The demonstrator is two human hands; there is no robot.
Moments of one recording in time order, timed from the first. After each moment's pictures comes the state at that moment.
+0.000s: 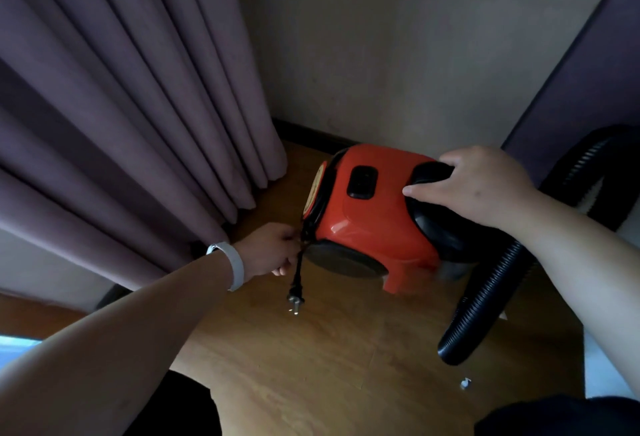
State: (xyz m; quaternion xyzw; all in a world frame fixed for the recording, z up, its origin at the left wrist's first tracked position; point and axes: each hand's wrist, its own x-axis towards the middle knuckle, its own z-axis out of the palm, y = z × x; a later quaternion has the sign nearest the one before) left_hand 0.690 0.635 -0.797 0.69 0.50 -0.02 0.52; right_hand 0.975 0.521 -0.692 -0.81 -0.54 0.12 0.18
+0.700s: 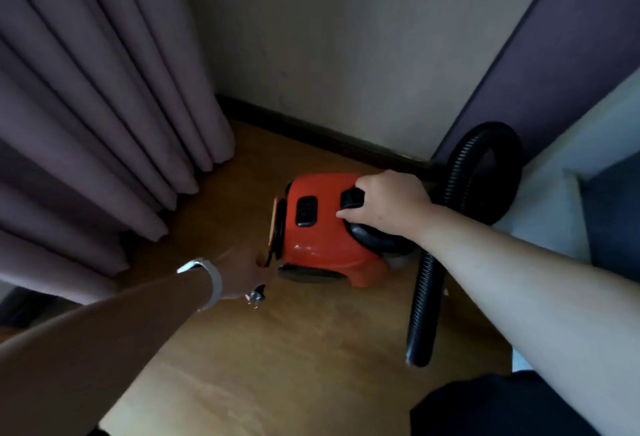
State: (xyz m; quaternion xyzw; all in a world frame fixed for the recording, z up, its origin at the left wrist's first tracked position) left_hand 0.716 0.601 -0.858 0.77 0.51 -0.12 0.36; right_hand 0.971 0.535 -0.773 -0.76 -0.65 0.06 -0.01
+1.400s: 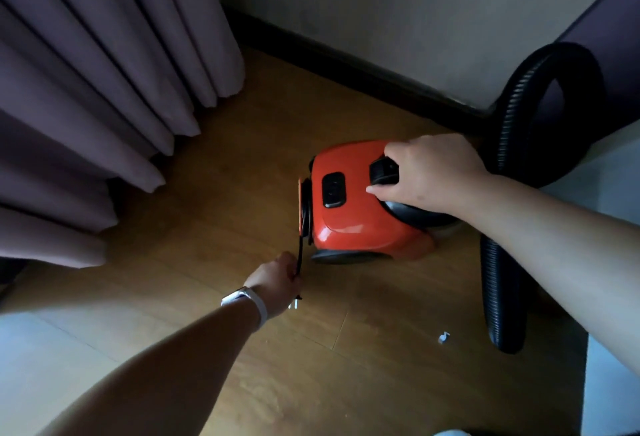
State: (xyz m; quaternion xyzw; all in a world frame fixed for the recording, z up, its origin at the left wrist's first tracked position) left_hand 0.704 0.564 -1.012 0.73 0.54 -0.11 0.41; right_hand 0.971 0.565 -0.840 -0.72 -0.69 0.00 -0.08
